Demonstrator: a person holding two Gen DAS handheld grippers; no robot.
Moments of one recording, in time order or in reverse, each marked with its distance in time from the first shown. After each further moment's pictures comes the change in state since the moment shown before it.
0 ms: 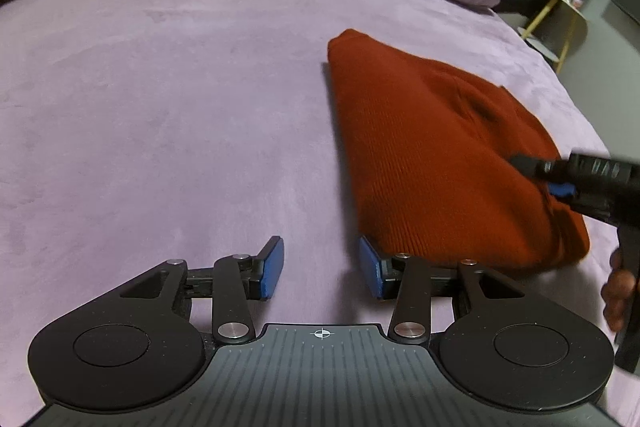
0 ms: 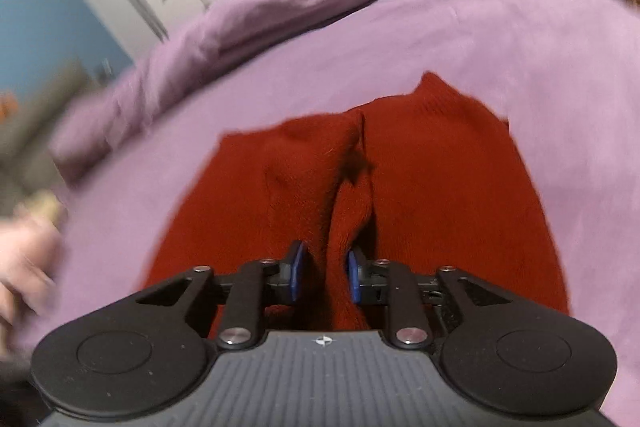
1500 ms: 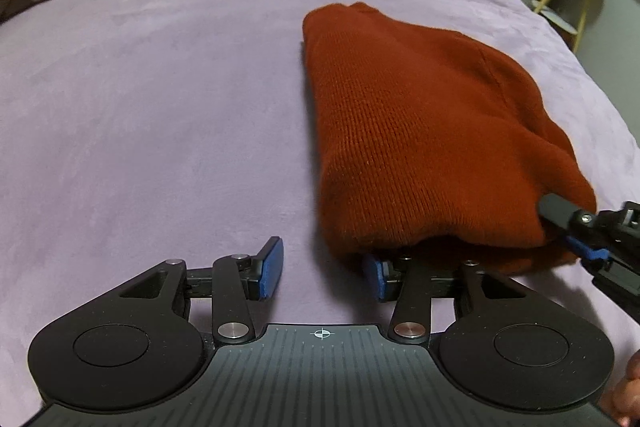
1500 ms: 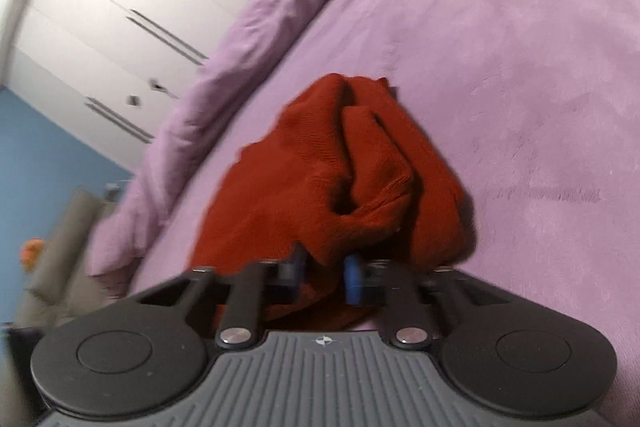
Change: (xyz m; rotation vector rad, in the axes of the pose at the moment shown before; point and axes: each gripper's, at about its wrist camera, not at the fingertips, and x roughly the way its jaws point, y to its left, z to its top) left arm 0.037 -0.100 0.002 0.024 0.053 0.107; right arm -0.060 -0.032 -0.053 0.279 -0.155 -0.043
